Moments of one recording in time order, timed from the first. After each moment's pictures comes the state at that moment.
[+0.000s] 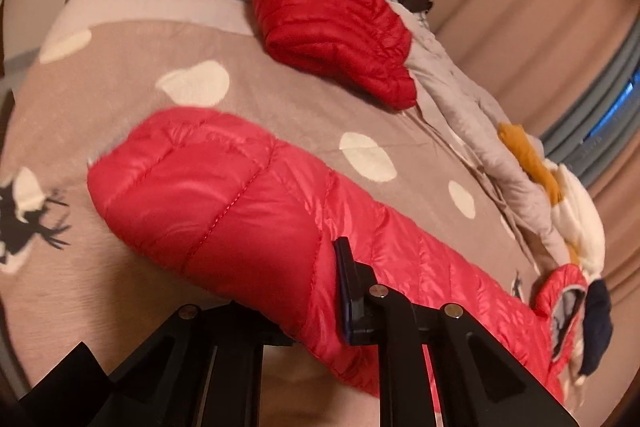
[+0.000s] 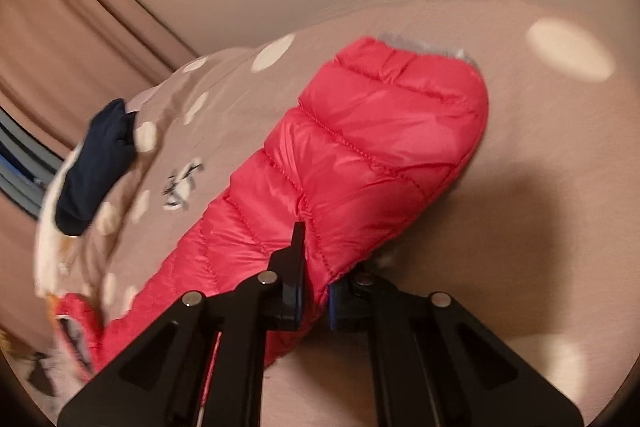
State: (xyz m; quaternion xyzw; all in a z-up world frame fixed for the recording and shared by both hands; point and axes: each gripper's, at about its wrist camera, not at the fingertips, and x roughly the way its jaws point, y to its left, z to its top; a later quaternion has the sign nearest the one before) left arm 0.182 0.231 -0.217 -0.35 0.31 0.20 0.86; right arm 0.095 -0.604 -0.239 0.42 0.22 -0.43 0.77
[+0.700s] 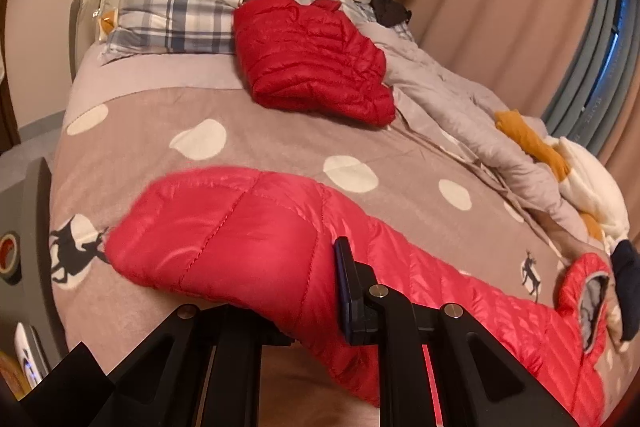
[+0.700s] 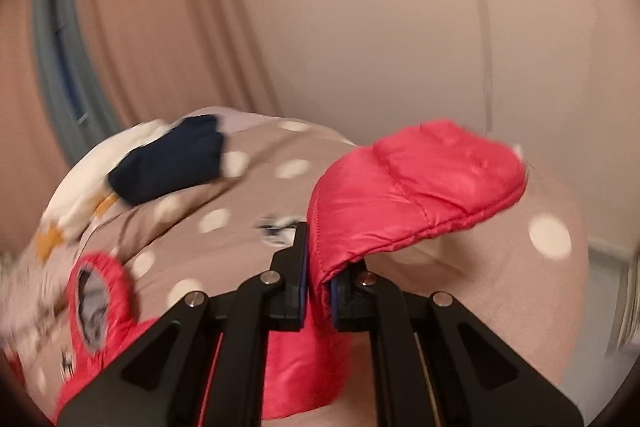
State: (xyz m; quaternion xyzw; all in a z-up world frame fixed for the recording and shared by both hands) left arm 0.180 0.193 -0.185 -0.25 0.29 0.24 0.89; right arm 0.112 -0.511 -0.108 0.19 0.17 -0.37 0.89
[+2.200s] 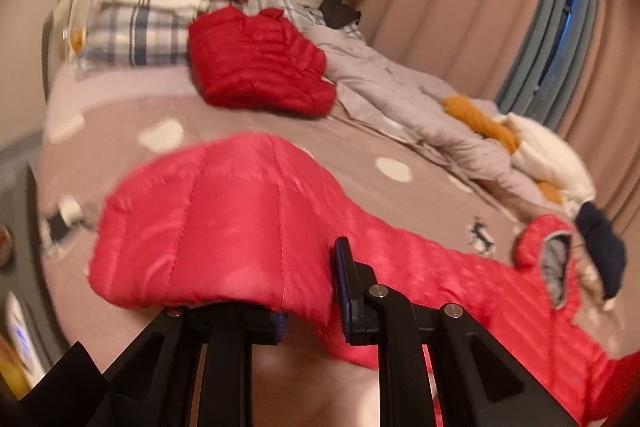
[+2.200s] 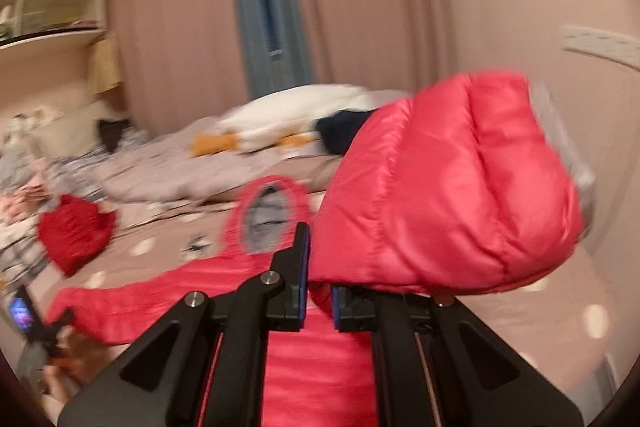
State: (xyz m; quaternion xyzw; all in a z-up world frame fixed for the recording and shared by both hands) left arm 0.148 0.133 -0.175 -0.25 0.28 0.16 0.91; right arm 0.085 -0.350 -0.025 0.08 0.22 -0.05 0.97
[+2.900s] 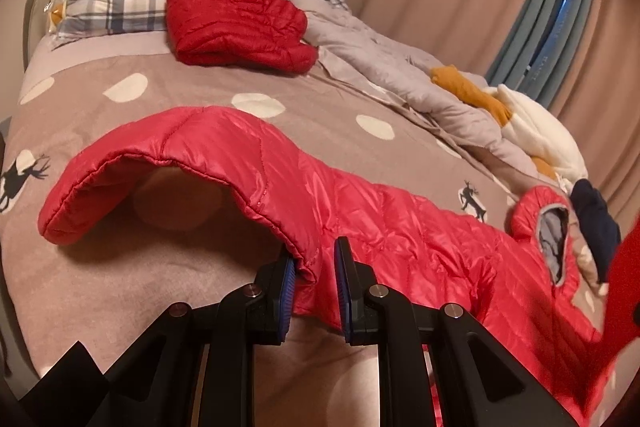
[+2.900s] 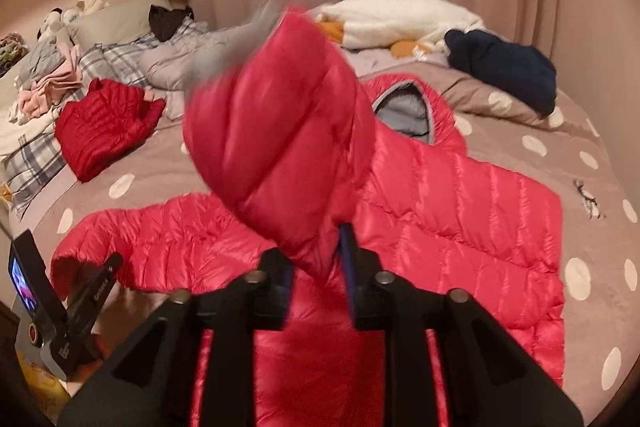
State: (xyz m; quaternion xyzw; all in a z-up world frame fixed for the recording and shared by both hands) left arm 0.171 0.109 -0.207 -0.24 0.31 0.14 0.91; right arm 0.192 -0.197 -0.135 0.01 0.36 0.05 0.93
